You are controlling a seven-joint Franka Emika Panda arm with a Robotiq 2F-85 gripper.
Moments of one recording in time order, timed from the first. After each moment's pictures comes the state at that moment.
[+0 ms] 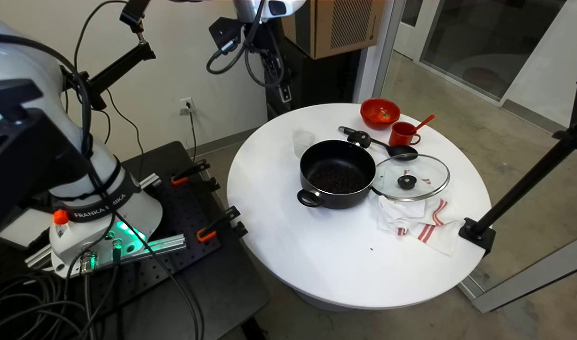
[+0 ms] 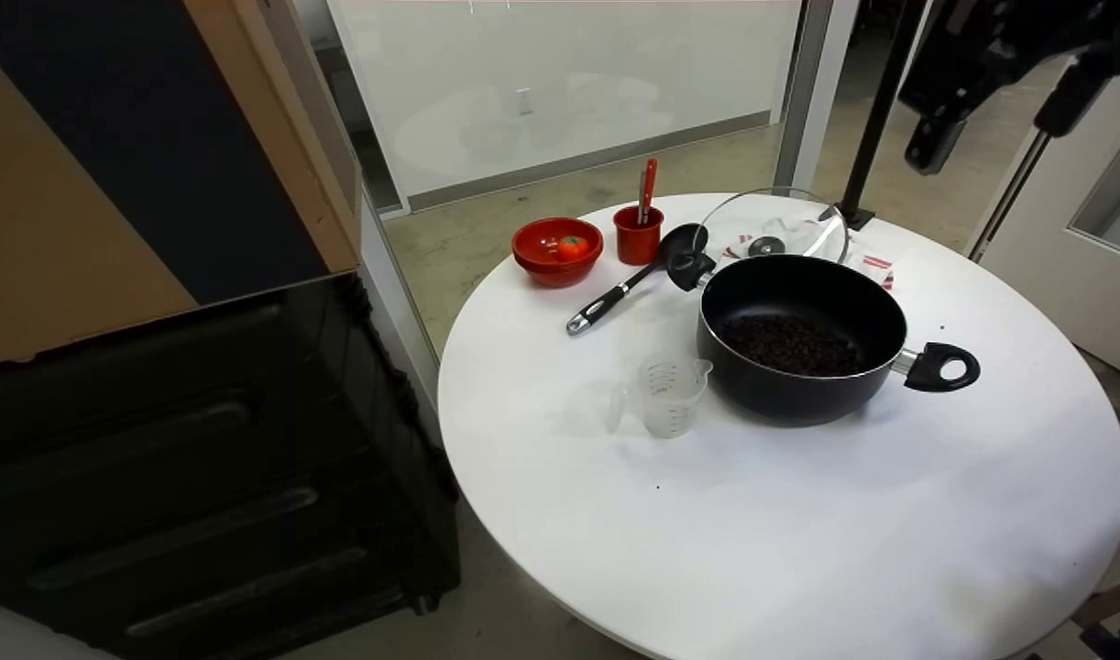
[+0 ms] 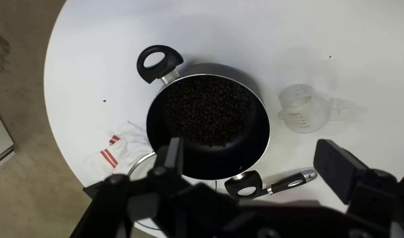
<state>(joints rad) -0.11 -0.31 0.14 -2.70 -0.18 2.53 0.41</state>
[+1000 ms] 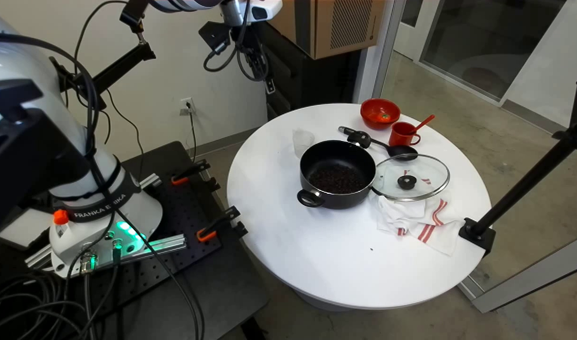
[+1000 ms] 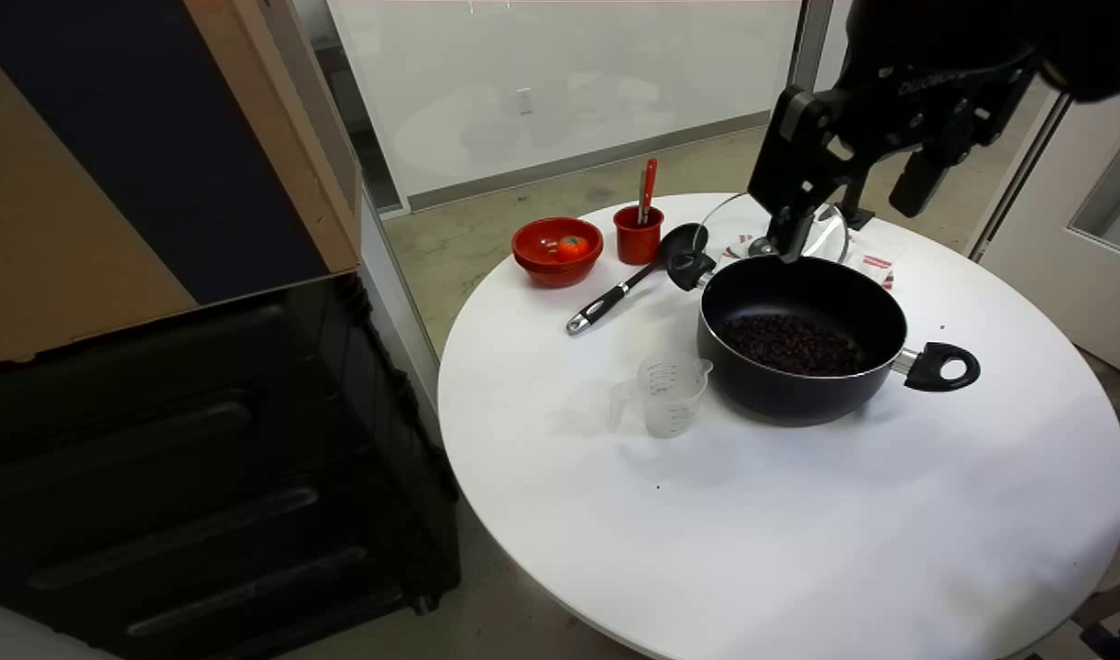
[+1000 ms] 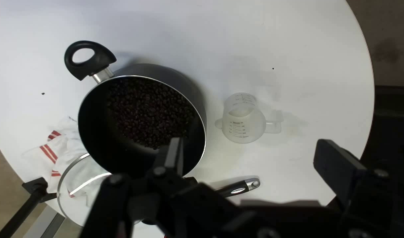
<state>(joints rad) 0.00 -0.18 0.25 -2.65 -0.18 2.62 0.54</state>
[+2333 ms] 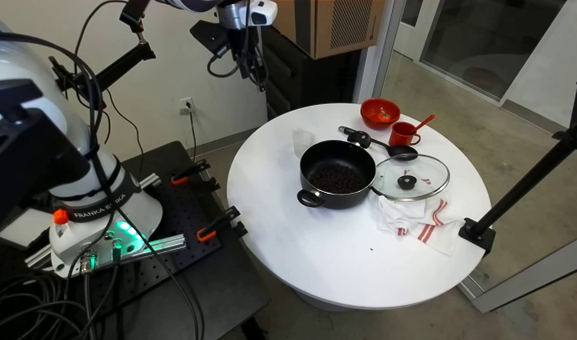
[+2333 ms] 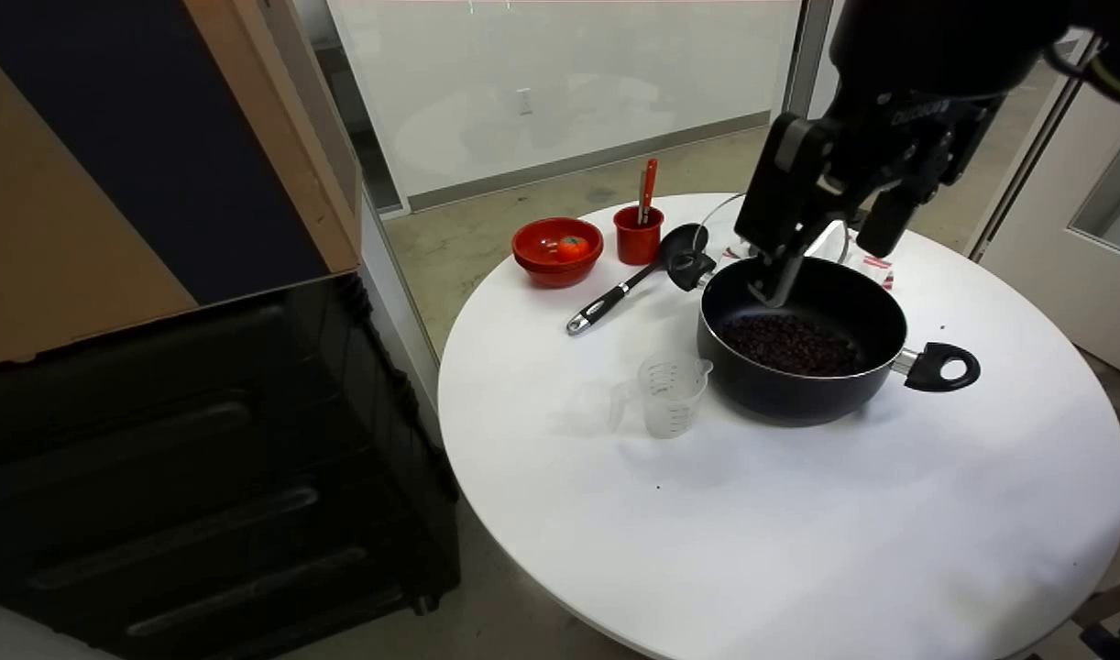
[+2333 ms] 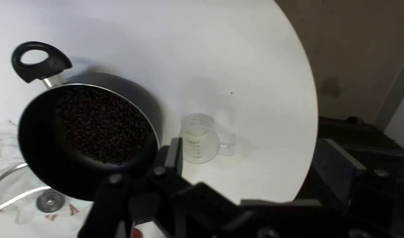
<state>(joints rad) 0.13 -0.17 0.17 -2.66 0.07 2.61 0.22</state>
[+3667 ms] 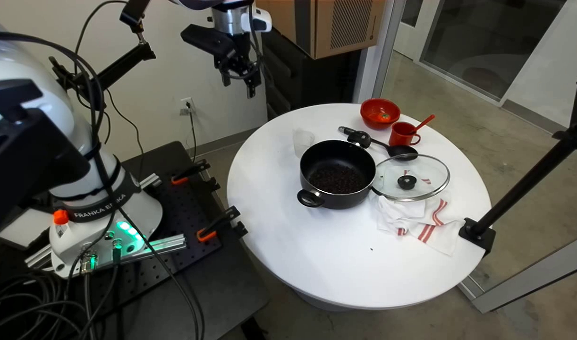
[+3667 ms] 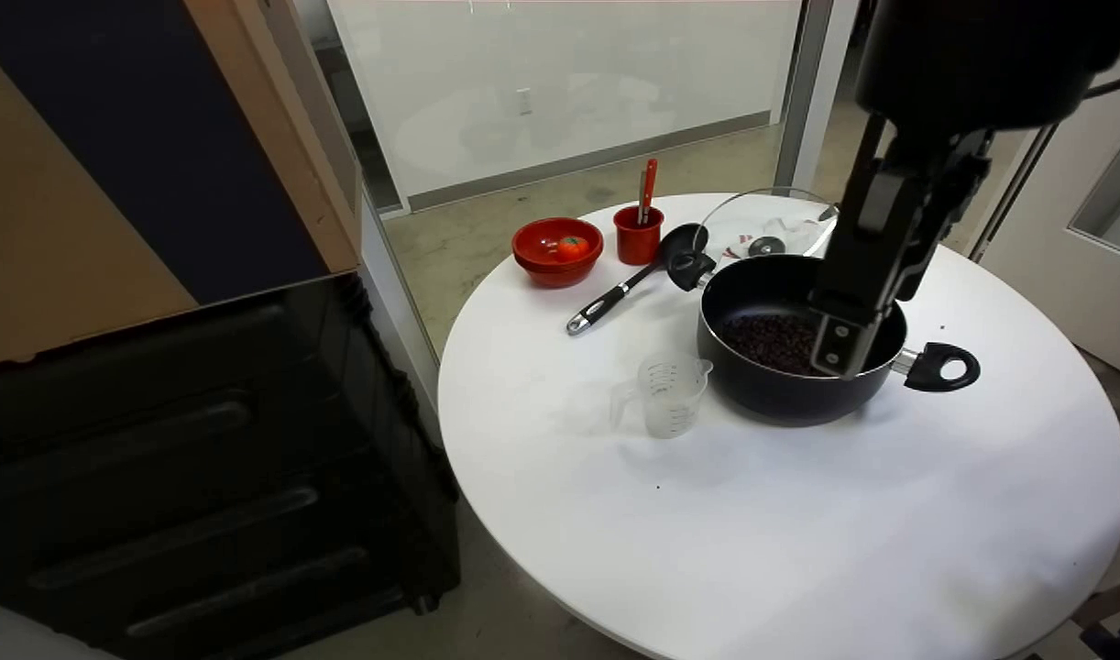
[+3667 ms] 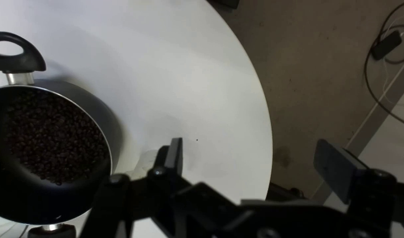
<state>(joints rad) 0.20 -0.18 0.11 -2.65 0.15 2.44 -0.14</state>
